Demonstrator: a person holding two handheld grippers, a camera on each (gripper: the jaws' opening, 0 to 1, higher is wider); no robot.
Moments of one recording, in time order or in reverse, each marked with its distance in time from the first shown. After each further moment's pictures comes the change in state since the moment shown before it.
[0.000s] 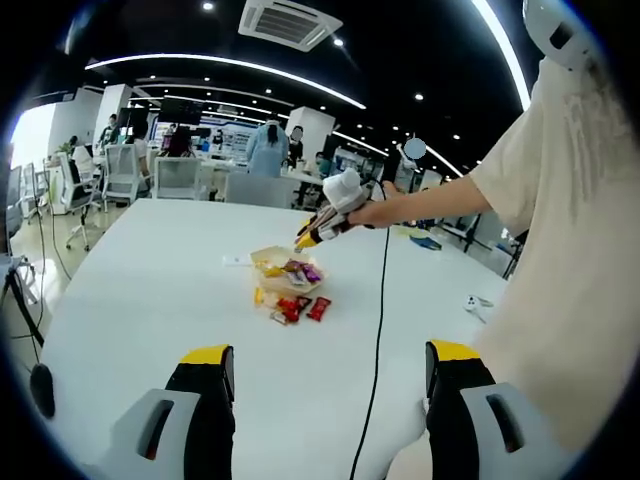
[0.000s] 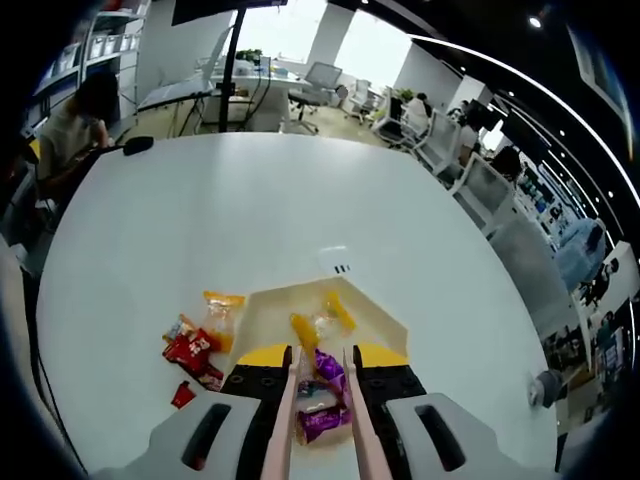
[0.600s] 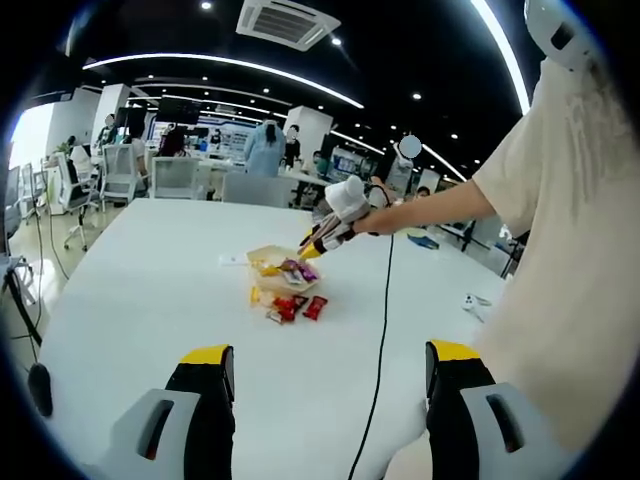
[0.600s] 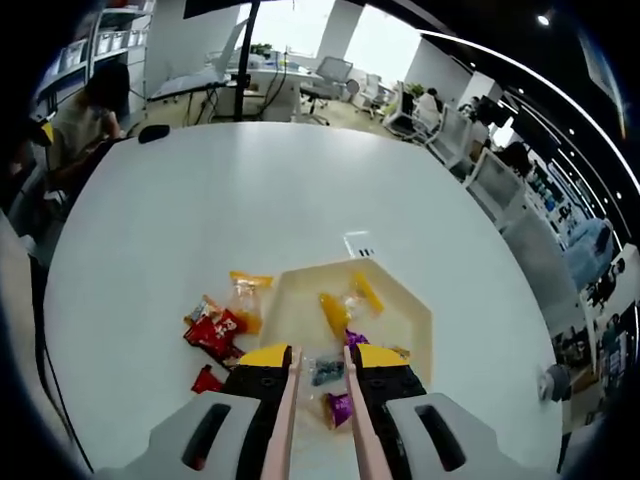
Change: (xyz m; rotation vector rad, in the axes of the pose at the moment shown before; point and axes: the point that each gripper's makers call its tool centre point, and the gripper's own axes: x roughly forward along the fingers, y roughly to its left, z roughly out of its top) left arm 0.002 -0.006 -0.002 0.002 0.002 -0.011; right arm -0.007 0.033 -0.019 -0.020 0.027 0.051
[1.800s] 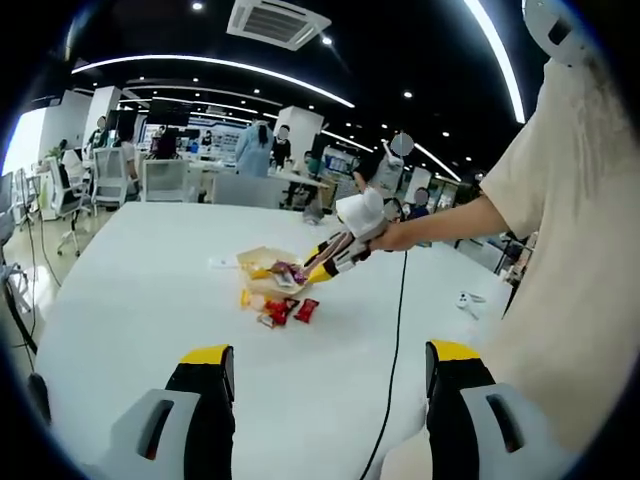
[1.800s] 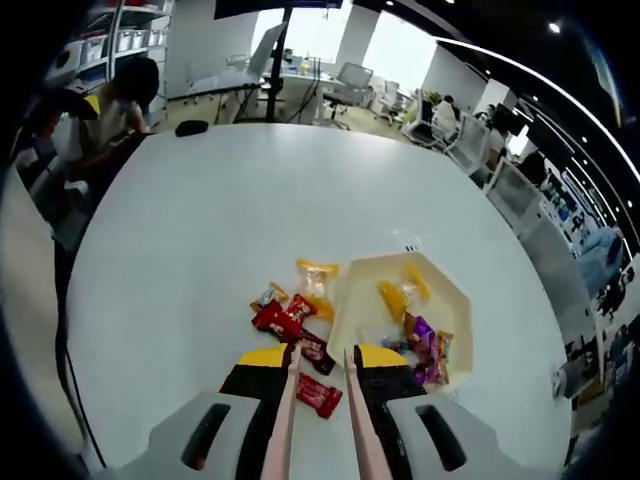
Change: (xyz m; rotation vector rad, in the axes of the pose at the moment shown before) left arm 0.007 -0.008 0.004 0.022 0.005 -0.033; right arm -0.024 0.069 -0.017 -0.033 -0.018 0.067
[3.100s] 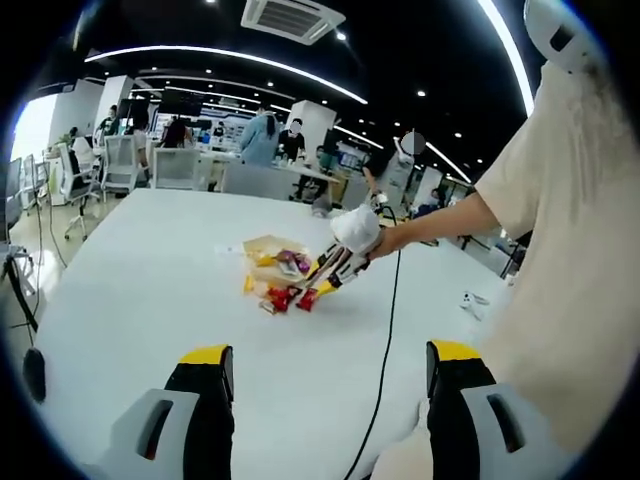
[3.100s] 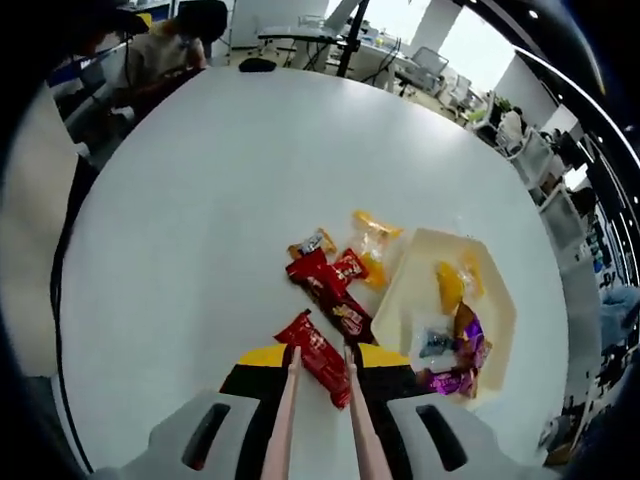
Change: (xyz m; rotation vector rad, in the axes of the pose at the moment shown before) left arm -0.005 -0.006 -0.016 -0.049 0.022 0.040; right arm 0.032 0.026 -0.039 -0.241 0.128 0.163
